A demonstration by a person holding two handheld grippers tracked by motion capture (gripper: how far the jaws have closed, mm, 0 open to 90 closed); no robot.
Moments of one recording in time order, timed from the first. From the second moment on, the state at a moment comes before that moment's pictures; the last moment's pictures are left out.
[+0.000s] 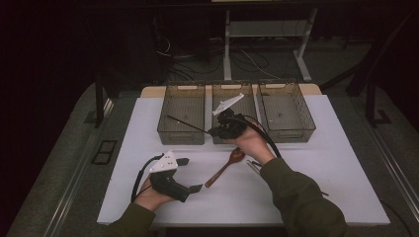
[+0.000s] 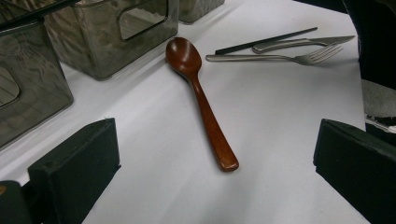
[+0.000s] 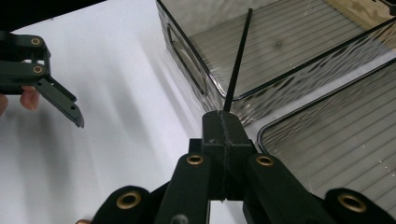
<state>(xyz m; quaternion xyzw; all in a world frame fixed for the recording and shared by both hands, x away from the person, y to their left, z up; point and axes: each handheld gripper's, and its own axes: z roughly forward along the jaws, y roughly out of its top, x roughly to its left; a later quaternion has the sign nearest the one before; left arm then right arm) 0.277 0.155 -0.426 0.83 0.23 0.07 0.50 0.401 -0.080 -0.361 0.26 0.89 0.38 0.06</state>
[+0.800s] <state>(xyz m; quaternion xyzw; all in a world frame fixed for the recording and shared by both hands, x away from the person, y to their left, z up) 0.277 0.156 -0.426 0.83 0.23 0.07 0.51 0.413 -0.059 -0.376 0.27 0.88 0.38 0.06</state>
